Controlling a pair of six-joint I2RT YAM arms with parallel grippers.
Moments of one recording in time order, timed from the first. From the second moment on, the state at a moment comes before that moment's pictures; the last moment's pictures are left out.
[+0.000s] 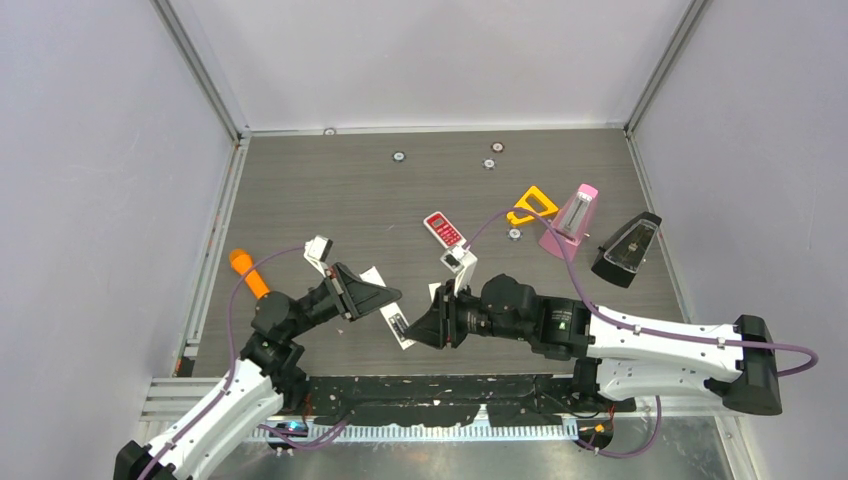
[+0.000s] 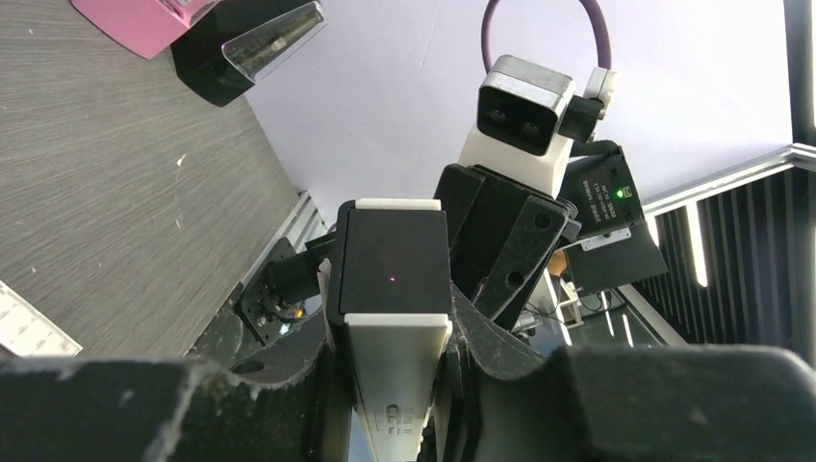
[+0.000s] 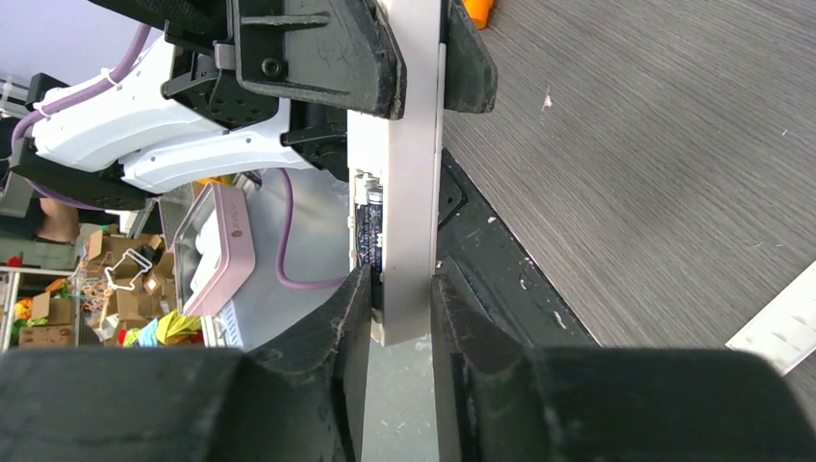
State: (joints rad) left arm -0.55 0.49 0.18 0.53 0.57 -1.34; right arm 1.28 0.99 0.76 -0.08 -0.01 0.79
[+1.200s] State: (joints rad) left arm -0.55 0.55 0.20 0.60 0.70 -1.25; right arm 1.24 1.05 0.77 0.00 -0.10 0.82
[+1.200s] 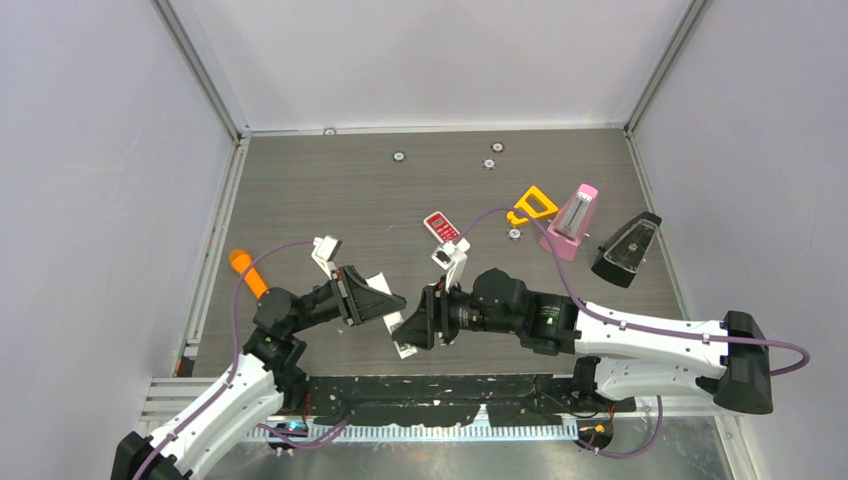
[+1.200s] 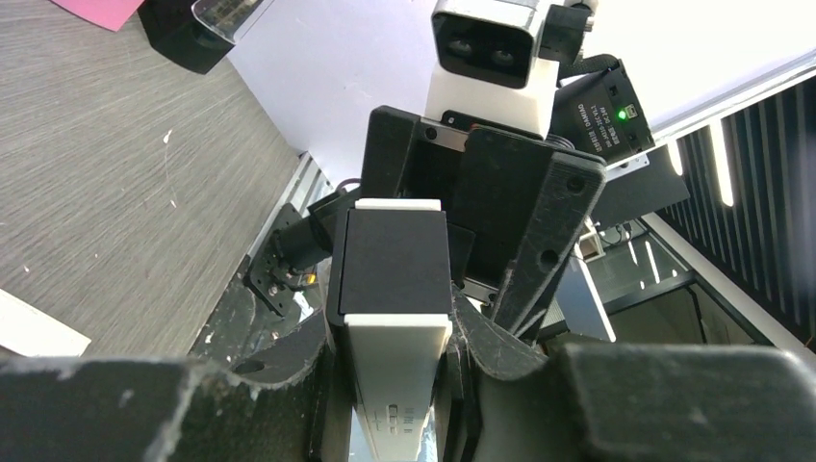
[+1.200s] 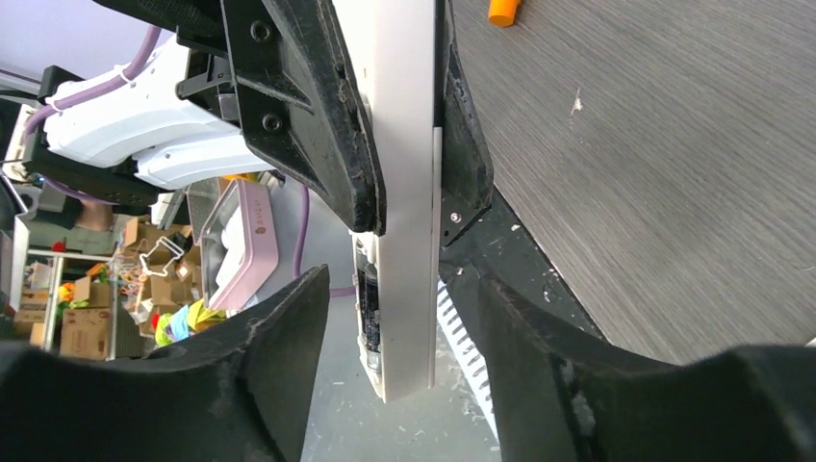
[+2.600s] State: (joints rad) left arm -0.56 0.27 0.24 -0.10 0.23 -1.14; right arm 1.46 1.51 1.22 -0.49 0.49 0.44
